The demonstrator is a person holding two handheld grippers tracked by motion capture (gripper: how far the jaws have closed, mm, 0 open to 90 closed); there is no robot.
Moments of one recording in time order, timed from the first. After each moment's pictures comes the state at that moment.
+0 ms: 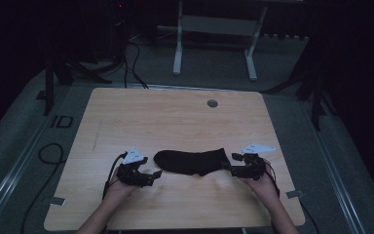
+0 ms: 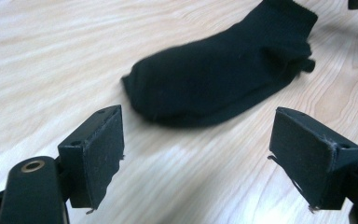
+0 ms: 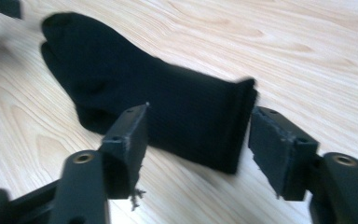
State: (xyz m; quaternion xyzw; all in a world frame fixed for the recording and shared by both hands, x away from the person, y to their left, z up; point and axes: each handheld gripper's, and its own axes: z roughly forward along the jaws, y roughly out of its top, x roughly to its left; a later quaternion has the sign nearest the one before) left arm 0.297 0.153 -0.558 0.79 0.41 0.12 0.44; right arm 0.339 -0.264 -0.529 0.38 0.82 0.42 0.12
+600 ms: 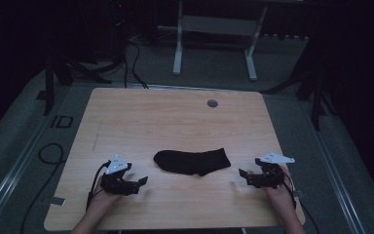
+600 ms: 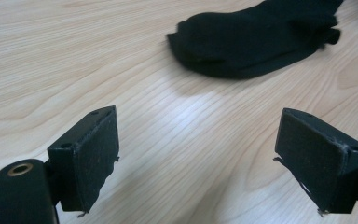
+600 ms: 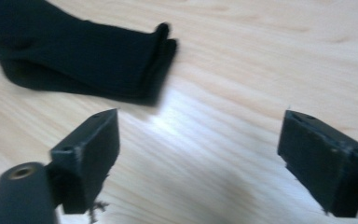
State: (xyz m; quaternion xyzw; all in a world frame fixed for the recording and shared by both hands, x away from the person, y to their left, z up) left arm 0.271 0.193 -0.567 0.78 0.43 0.15 0.44; right arm 0.318 -0.319 -0.545 0.42 0.79 0.39 0.19
